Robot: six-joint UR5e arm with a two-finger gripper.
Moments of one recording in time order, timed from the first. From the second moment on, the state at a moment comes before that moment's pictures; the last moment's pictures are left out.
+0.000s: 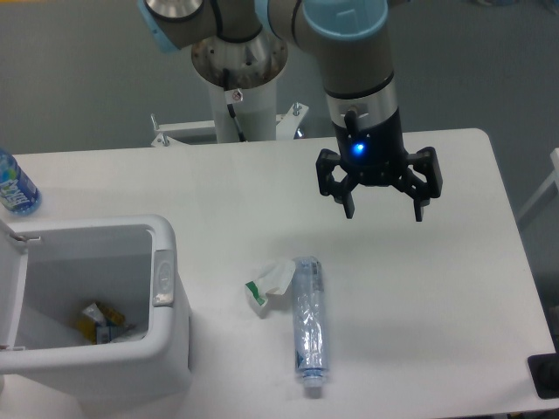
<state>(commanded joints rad) 2.51 -1.75 -1.49 -1.04 1.65 0.84</state>
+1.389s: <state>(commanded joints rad) 2.42 -1.83 -1.80 -0.97 1.55 0.75</state>
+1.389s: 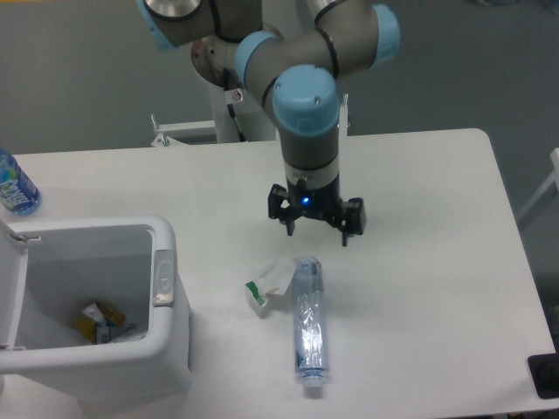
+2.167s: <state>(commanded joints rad) 2.38 -1.96 -1.81 -0.86 1.52 0.73</state>
